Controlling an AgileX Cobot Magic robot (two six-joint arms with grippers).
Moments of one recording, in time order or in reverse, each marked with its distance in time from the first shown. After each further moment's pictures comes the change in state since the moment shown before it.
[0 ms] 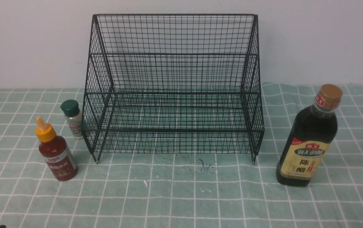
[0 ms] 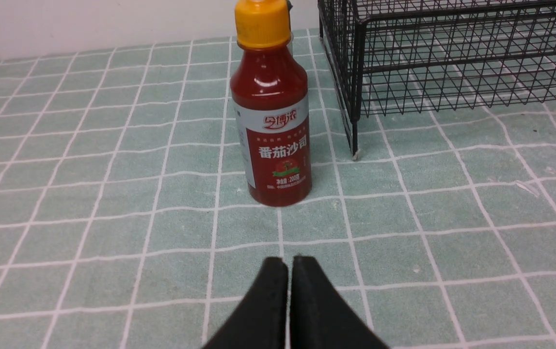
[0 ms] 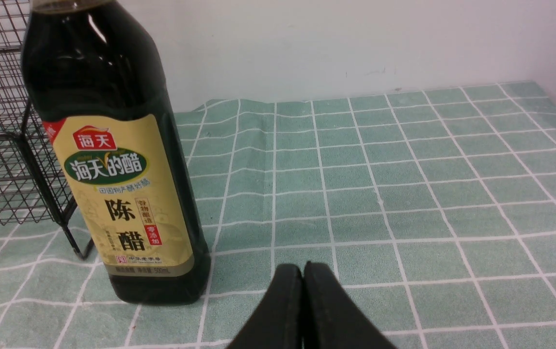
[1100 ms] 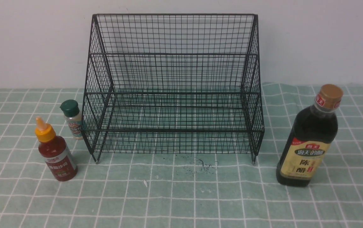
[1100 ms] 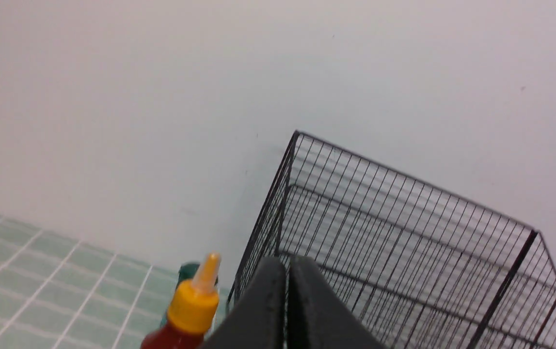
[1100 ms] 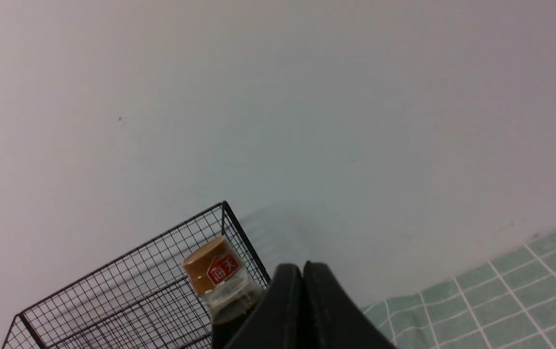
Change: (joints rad) right arm 0.001 0.000 -0.009 0.280 -0.428 0.170; left arm 0.001 0.000 0.001 -0.211 -0.579 -0.265
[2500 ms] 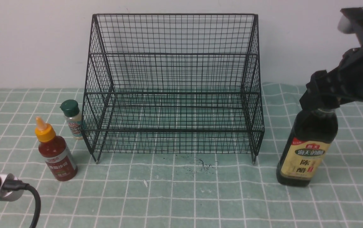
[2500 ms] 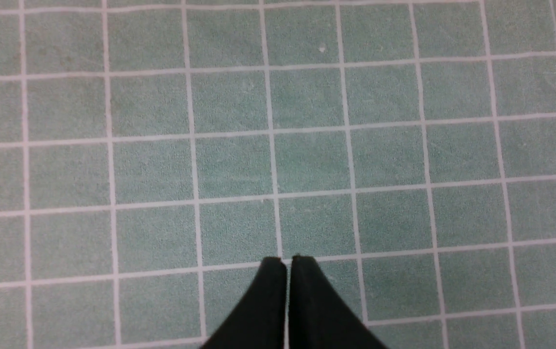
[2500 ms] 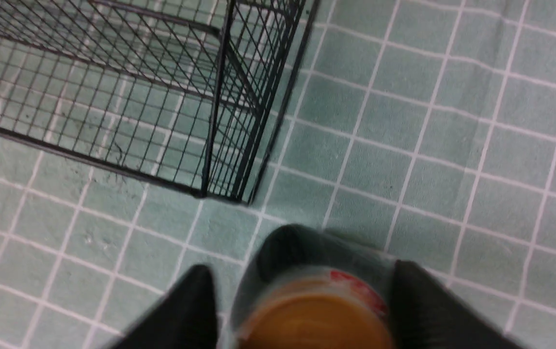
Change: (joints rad) right arm 0.190 1.466 -1.307 0.061 1.104 -0.575; left arm 0.000 0.660 -0.550 0.030 1.202 0.295
